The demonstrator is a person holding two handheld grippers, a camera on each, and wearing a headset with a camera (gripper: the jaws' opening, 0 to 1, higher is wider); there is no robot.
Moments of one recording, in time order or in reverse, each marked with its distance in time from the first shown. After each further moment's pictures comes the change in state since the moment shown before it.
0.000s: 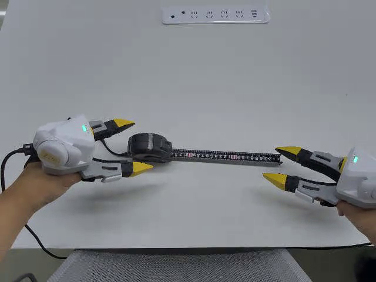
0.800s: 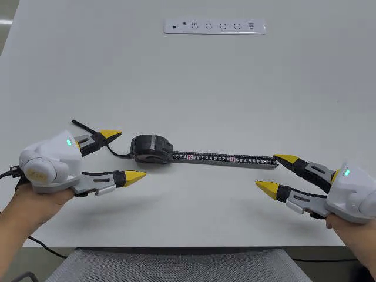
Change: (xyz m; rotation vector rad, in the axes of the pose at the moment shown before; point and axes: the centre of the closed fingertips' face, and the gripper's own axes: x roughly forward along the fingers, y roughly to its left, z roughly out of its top) left arm -0.032 -0.008 -0.009 -0.103 -0.068 0.109; right arm -0.005 0.018 0.007 0.034 -0.018 -0.095
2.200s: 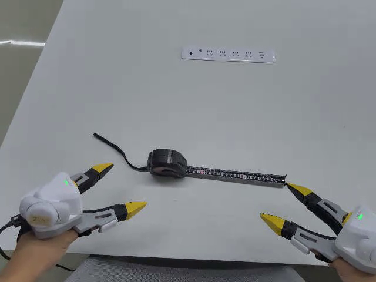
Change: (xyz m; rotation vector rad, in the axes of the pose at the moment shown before) left arm -0.050 -0.015 -0.027 -0.129 -0.033 0.172; right arm -0.022 0.032 0.008 0.035 -0.053 -0.091
